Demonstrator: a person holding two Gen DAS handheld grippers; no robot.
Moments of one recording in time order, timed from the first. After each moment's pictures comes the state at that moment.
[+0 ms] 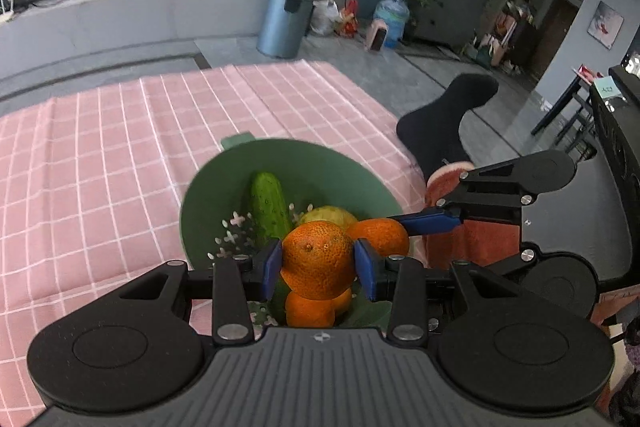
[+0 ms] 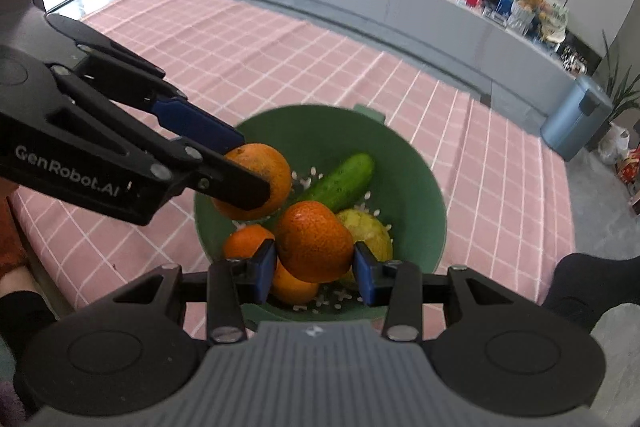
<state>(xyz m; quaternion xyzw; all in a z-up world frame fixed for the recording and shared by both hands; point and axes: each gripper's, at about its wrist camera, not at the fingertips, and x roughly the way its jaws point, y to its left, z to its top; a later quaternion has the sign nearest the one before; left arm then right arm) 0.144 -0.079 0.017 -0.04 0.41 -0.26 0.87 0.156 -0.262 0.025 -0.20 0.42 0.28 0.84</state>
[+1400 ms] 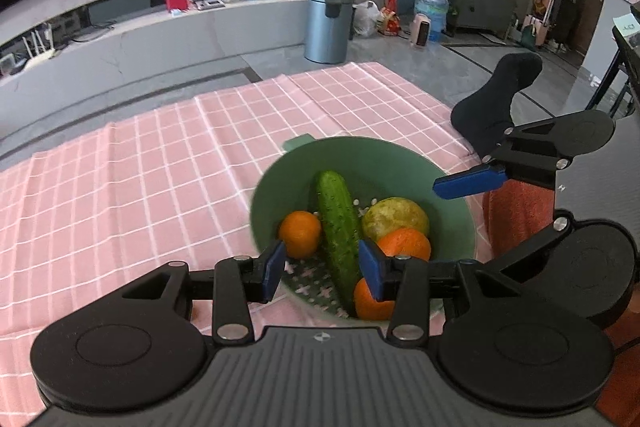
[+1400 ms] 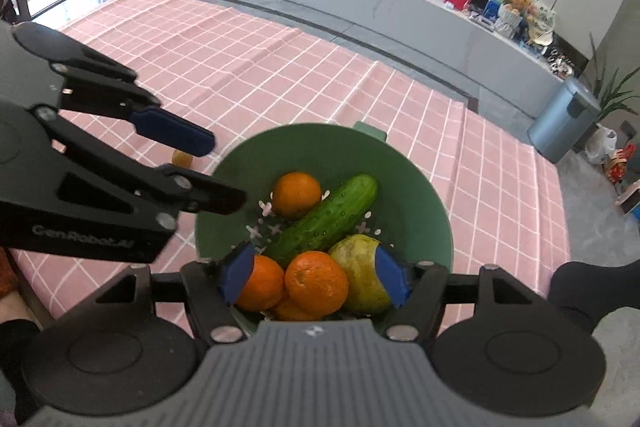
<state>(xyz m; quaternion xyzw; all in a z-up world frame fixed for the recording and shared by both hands) 0.120 -0.066 0.030 0.04 0.39 -0.18 0.90 0.156 -0.233 0.033 -0.20 0.41 0.25 0.85</state>
